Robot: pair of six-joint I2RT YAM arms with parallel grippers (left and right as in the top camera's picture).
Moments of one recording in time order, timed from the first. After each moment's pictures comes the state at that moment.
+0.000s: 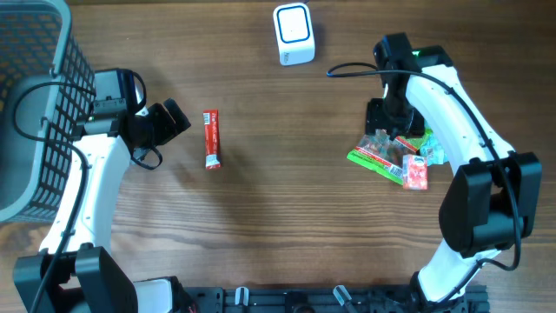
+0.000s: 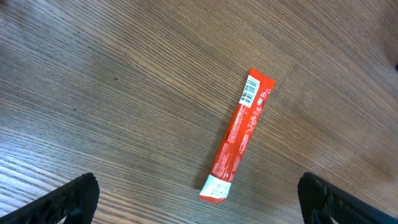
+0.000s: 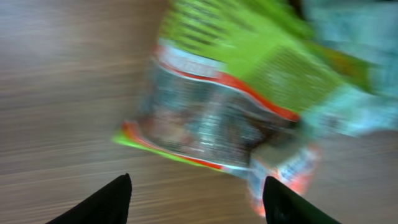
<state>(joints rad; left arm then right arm) 0.11 1.51 1.10 -0.77 0.13 -0.48 0.19 1.91 1.55 -1.23 0.06 0.31</state>
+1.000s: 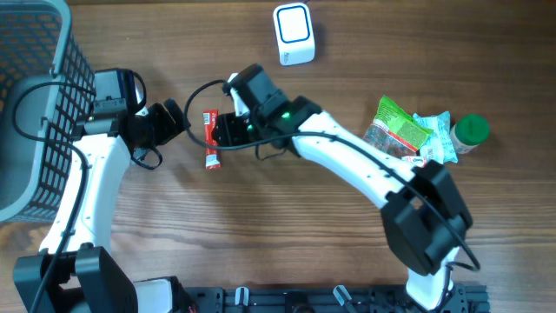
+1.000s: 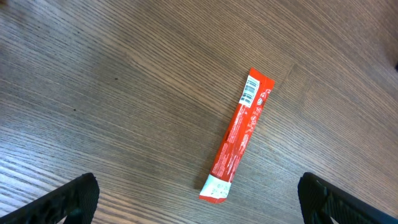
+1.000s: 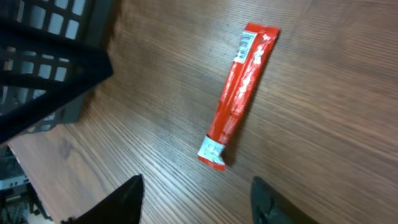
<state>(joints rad) 0.11 1.51 1.10 -0.77 0.13 -0.48 0.77 1.99 1.55 -0.48 -0.32 0.52</state>
